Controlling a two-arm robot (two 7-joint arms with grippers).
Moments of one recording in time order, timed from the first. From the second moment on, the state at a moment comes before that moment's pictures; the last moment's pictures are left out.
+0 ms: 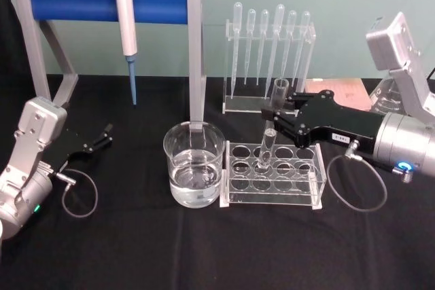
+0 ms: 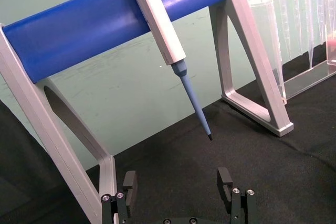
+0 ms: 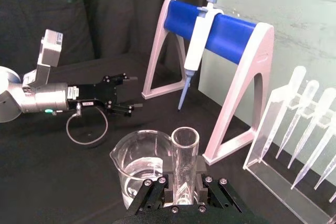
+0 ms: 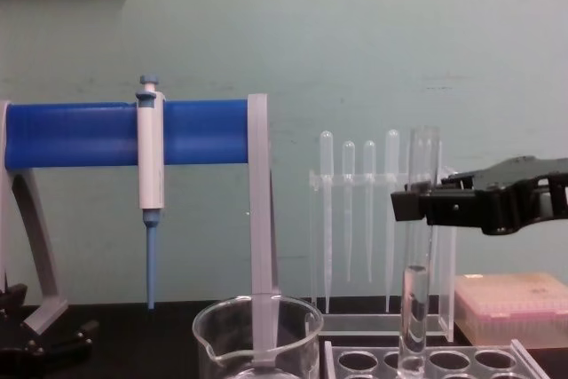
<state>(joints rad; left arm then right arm) -0.20 0.60 0.45 -1.41 -0.25 -0.12 0.03 0.38 0.72 -0.50 -1.76 0.61 0.27 0.50</state>
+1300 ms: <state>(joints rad) -0.20 0.60 0.45 -1.41 -0.25 -0.12 0.03 0.34 0.65 -0.52 -1.64 0.51 0.22 0.52</state>
